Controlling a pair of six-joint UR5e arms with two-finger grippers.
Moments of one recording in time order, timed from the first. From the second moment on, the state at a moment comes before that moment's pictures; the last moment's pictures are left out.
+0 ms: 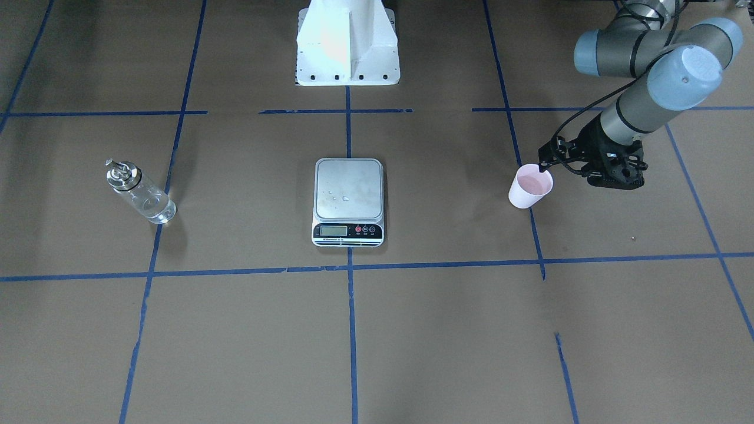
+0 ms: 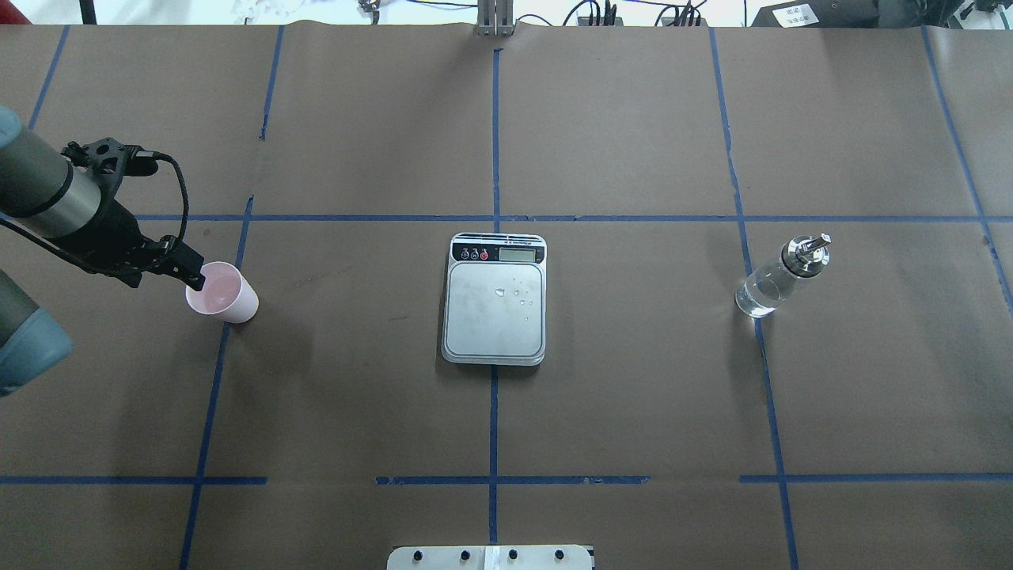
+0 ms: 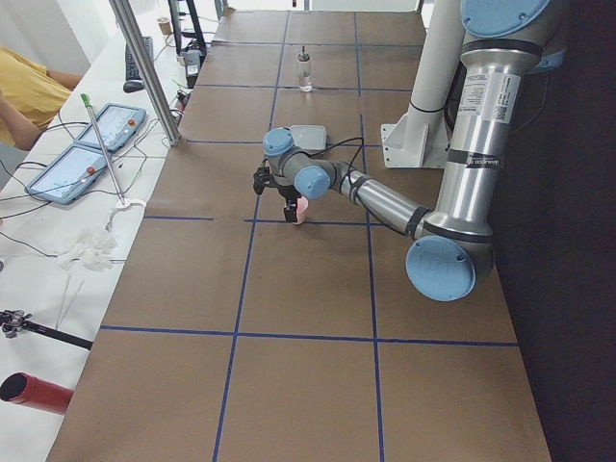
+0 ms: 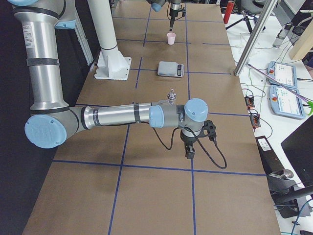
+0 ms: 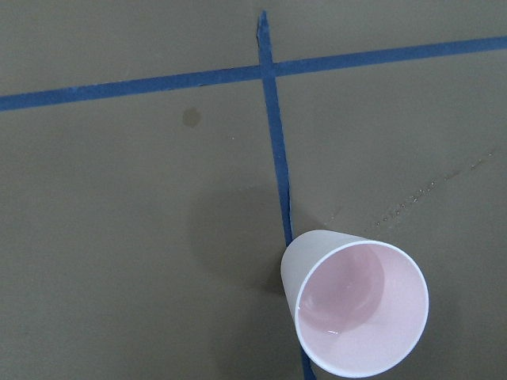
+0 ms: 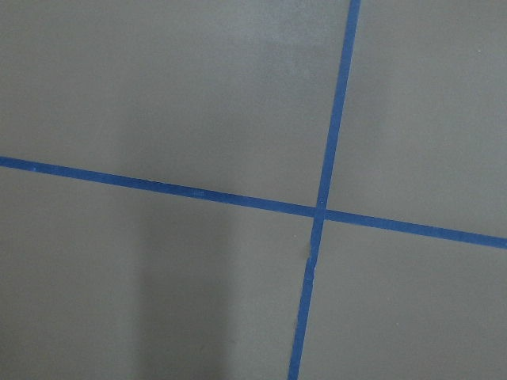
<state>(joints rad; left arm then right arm) -0.90 -1.73 -1.82 -1.74 -2.28 -0.78 1.54 -1.50 1.64 -1.64 2.36 -0.08</state>
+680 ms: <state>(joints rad) -0.87 -1.74 -1.77 -1.77 -2.25 -0.82 1.54 -1.50 1.64 -1.64 2.36 -0.08</state>
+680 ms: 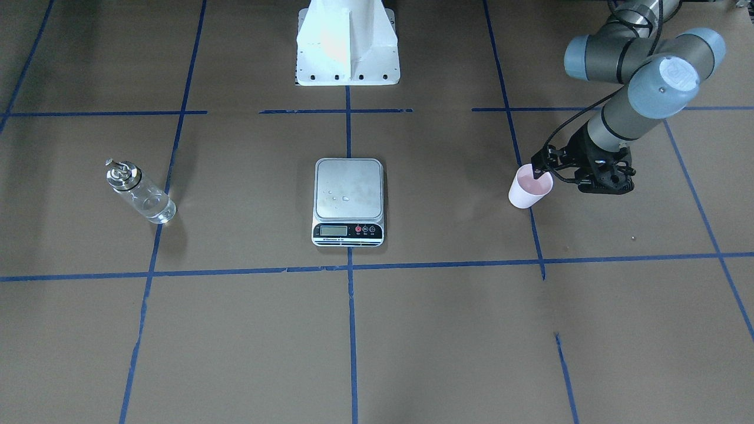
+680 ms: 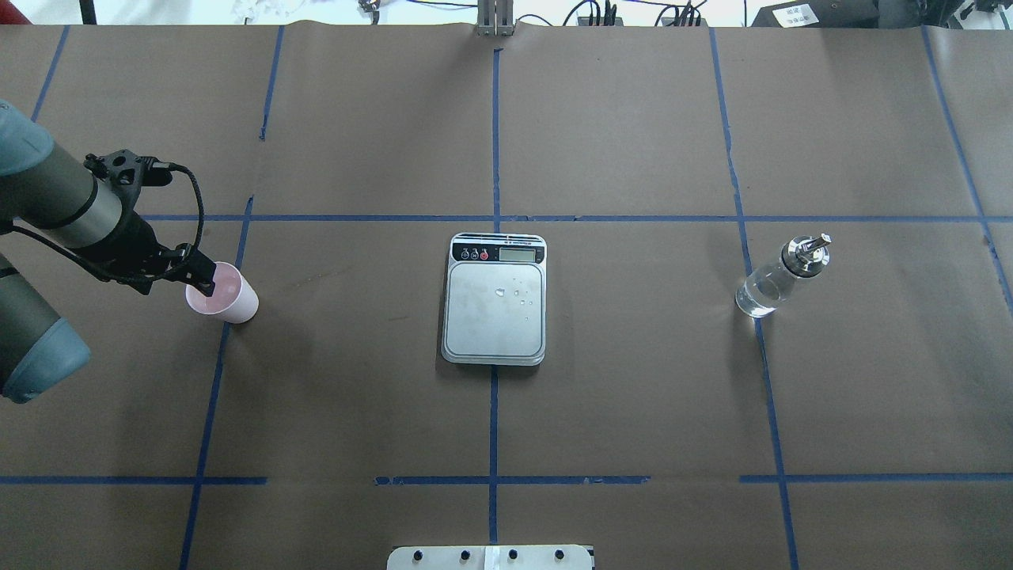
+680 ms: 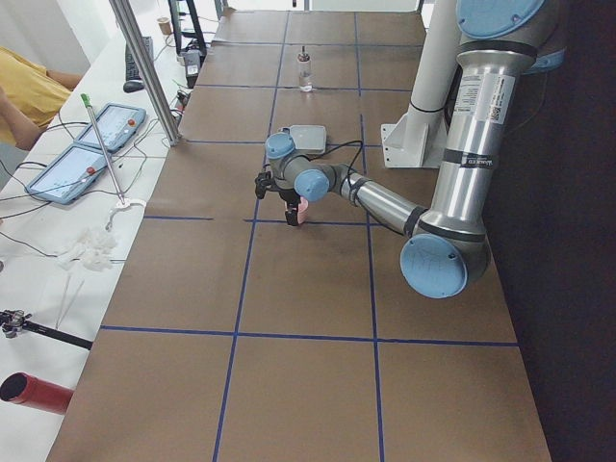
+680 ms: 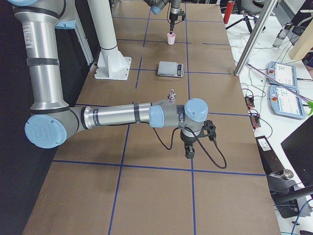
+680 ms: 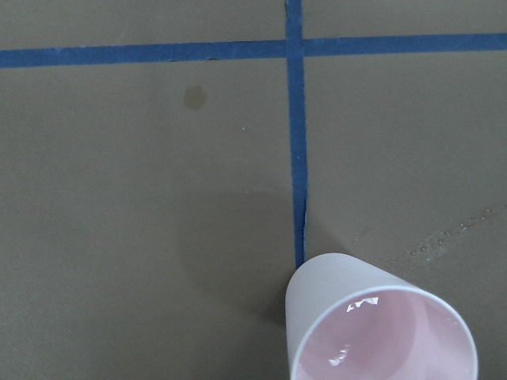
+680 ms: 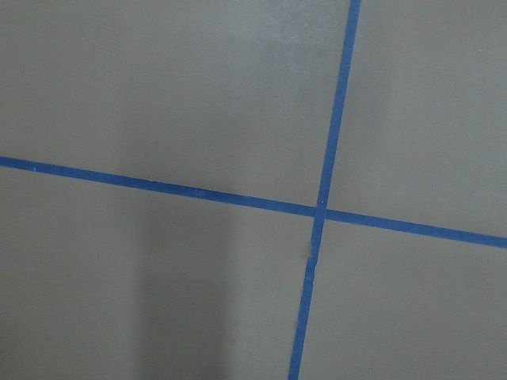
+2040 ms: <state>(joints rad) -0.86 -1.81 -1.81 -1.72 -2.25 -0.89 1.54 -1.50 1.64 -1.64 2.36 -0.08</state>
